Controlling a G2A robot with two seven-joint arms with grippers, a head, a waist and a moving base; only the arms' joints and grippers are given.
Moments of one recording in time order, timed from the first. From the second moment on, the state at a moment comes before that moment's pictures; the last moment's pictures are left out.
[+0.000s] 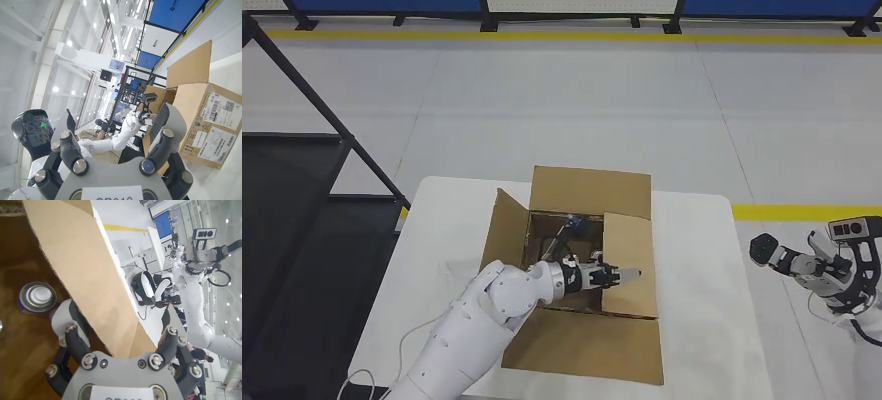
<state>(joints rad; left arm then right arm) 0.69 -1.34 -0.84 -1.29 0.15 -0.22 -0.70 -1.12 -1.07 1.89 -1.39 0.70 -0.27 1.27</state>
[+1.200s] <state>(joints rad) 0.49 -1.52 -0.56 -1.20 0.16 -0.16 -0.54 -1.08 -1.02 2.03 -1.06 0.95 -0.34 1.34</state>
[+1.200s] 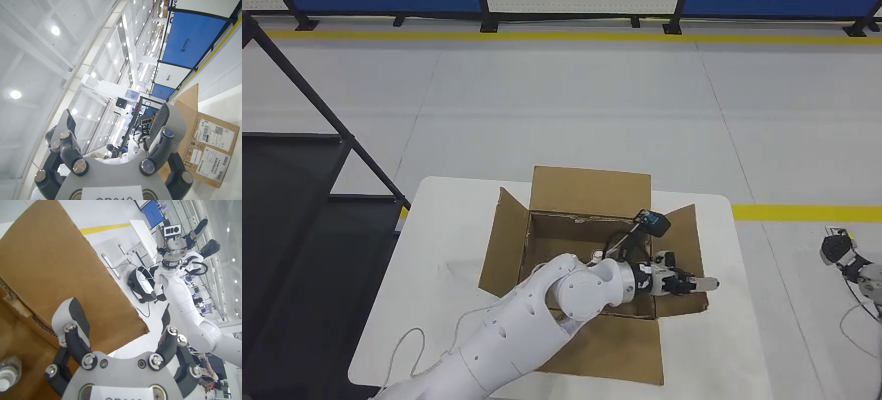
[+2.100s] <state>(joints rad) 0.38 -1.67 -0.54 -0.90 0.08 -0.27 -0.56 -0.94 -0.99 2.03 -0.90 0.97 -0.33 1.30</state>
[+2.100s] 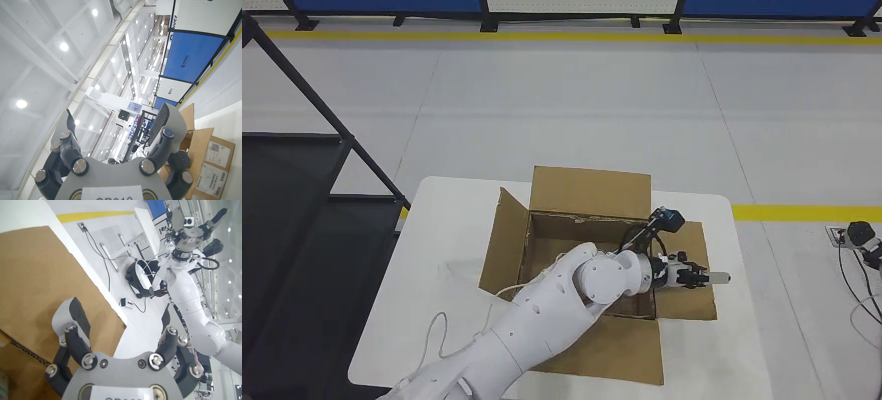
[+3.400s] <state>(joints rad) 1.06 -1.43 -1.23 -1.98 0.46 -0.16 -0.42 -0.94 -0.99 1.86 -1.24 0.77 -0.44 1.28</state>
